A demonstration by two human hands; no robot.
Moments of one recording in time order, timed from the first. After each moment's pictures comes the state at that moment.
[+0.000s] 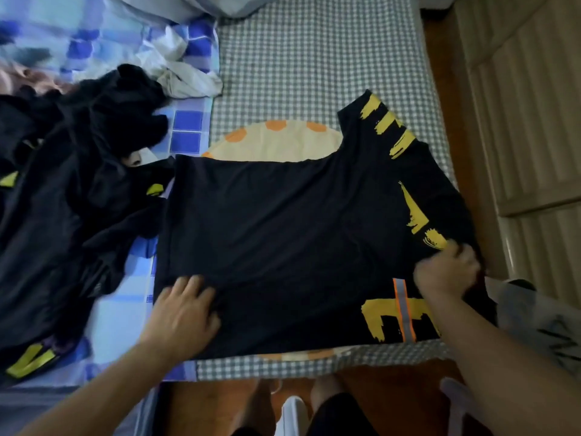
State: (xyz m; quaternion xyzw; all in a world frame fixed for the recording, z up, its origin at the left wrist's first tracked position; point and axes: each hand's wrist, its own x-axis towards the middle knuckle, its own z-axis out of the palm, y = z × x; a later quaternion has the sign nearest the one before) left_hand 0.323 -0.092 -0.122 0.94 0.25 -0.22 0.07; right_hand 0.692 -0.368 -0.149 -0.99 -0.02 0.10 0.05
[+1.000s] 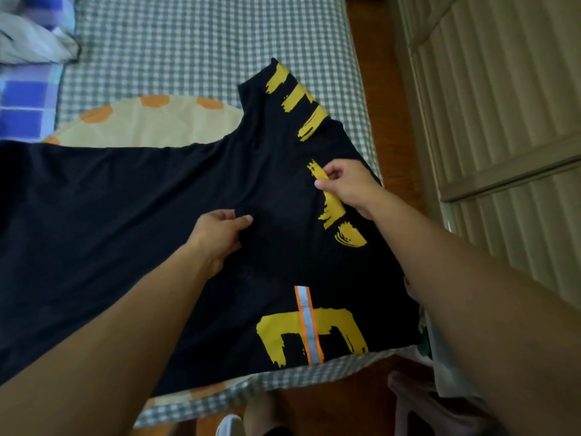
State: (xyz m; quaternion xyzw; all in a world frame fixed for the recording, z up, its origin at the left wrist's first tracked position) left_hand 0.639 -0.199 -0.189 0.43 0.54 -0.02 0.72; right_hand 0.868 -0.336 -0.182 -0.86 -0.18 0.36 0.32
